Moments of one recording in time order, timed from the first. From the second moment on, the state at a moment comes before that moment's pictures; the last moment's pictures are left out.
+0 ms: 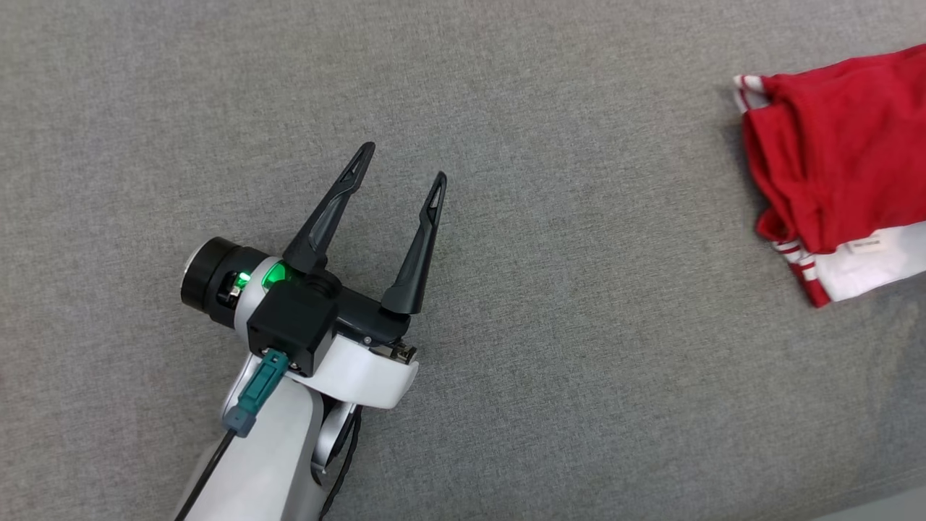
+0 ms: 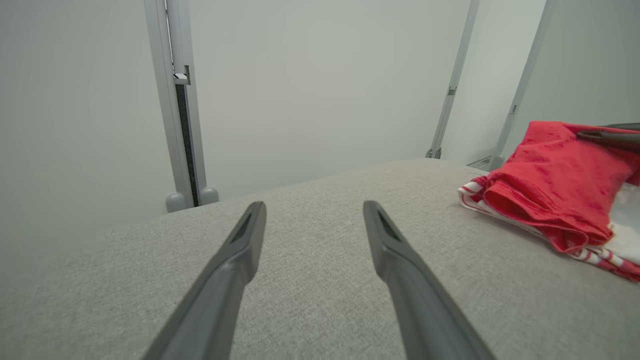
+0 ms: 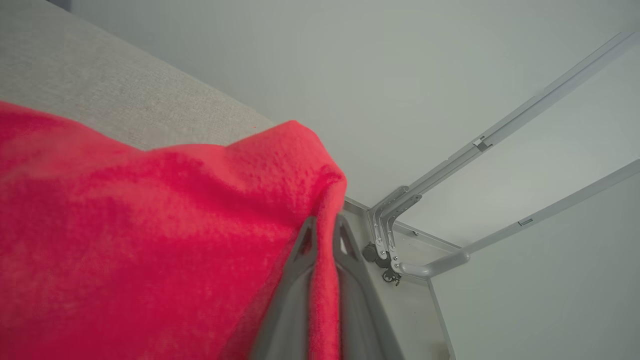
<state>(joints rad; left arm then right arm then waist) -0.38 0.05 -0.33 0.04 -0.06 -0.05 -0.26 -0.65 -0.63 0.08 0.67 0.04 0.13 -0.26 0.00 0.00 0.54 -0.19</state>
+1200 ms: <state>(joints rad) -0.23 0.05 -0.25 0.10 -0.14 0.01 -0.26 -0.39 -0.30 0.07 0.32 0.09 0.13 -0.26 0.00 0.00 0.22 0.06</state>
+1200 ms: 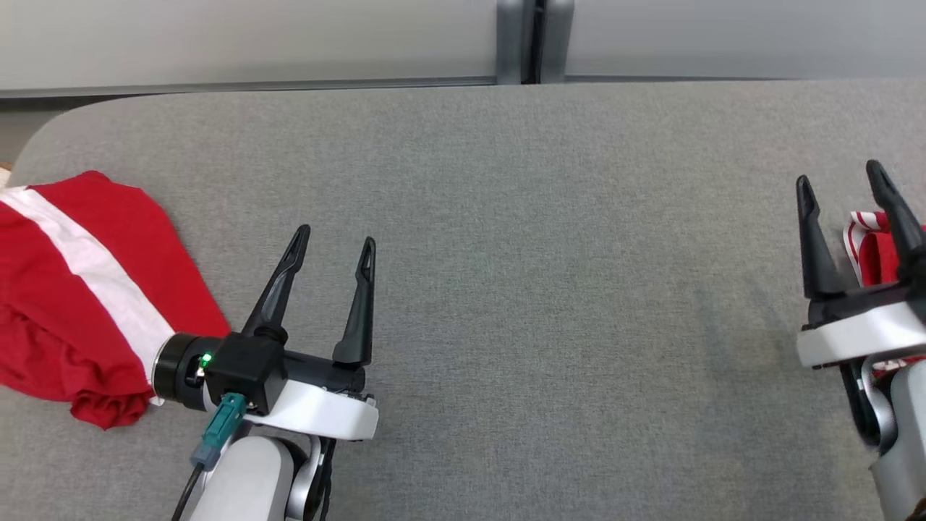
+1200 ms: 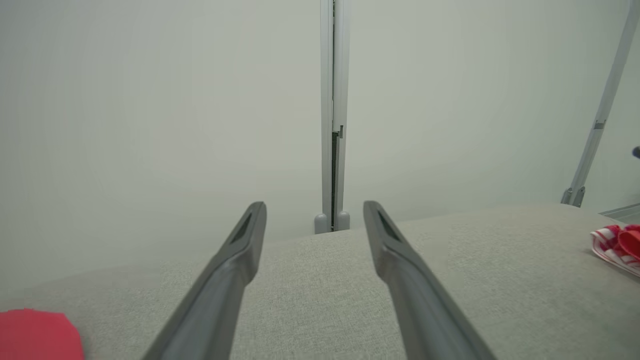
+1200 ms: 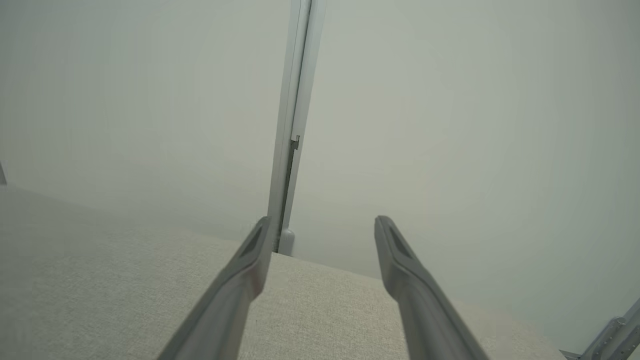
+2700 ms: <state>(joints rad) -0.05 0.05 -0.23 0.12 -0.24 0.05 -0.26 -0.09 -0.05 0.04 0.21 0.08 0.13 -0.26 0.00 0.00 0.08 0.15</state>
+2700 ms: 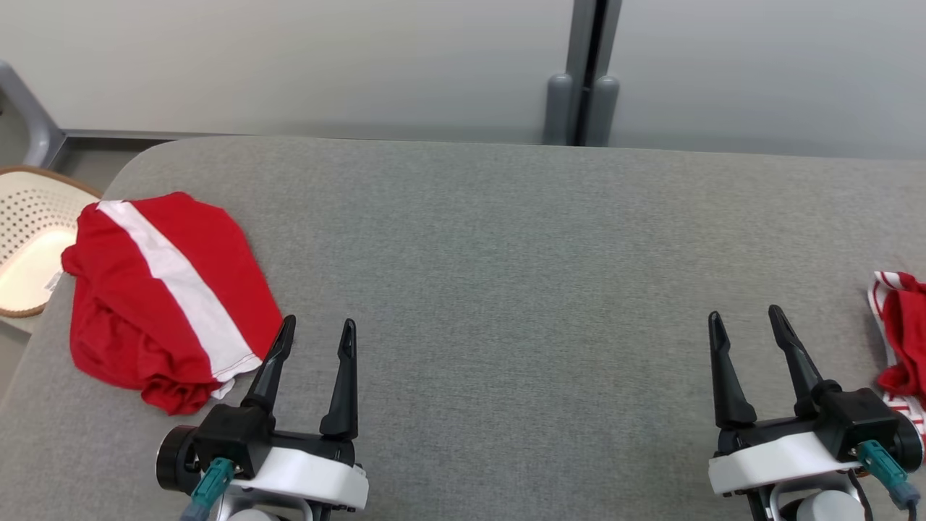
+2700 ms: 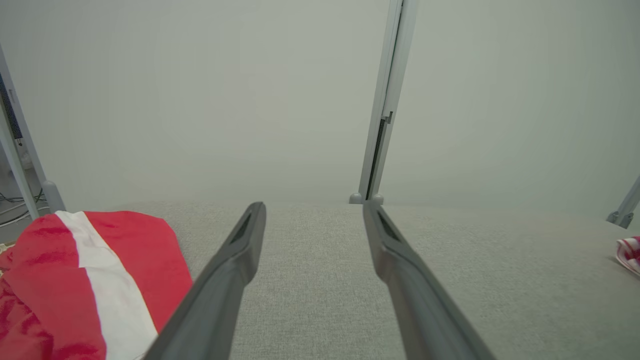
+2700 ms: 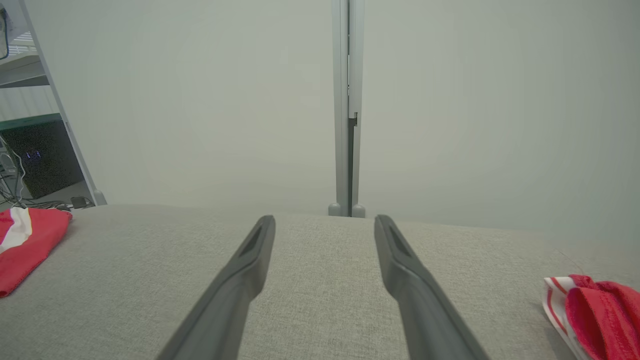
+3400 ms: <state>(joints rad) -0.05 0.05 -0.18 0.13 -0.24 0.07 -0.26 -0.09 -0.06 0.16 0.24 0.09 0.13 -0.26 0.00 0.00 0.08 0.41</state>
